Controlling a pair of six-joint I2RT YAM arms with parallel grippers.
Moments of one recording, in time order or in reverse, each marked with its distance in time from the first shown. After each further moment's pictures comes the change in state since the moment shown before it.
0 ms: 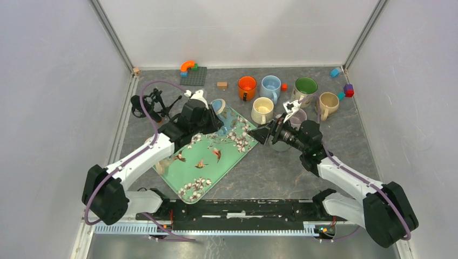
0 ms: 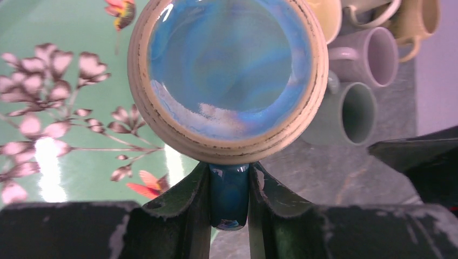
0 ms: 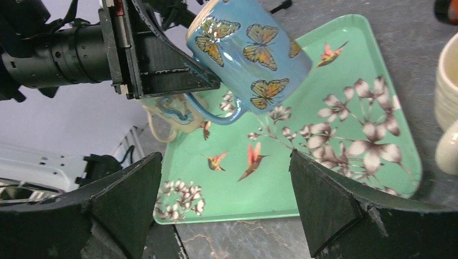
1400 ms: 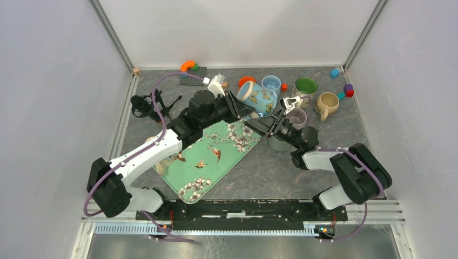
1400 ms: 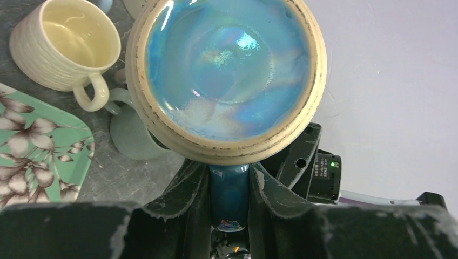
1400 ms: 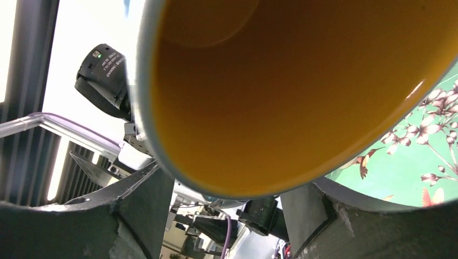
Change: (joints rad) left arm -0.146 0.071 0.163 0.304 0.227 -0.268; right arm -0.002 0.410 -0.045 0.936 -0.116 0.819
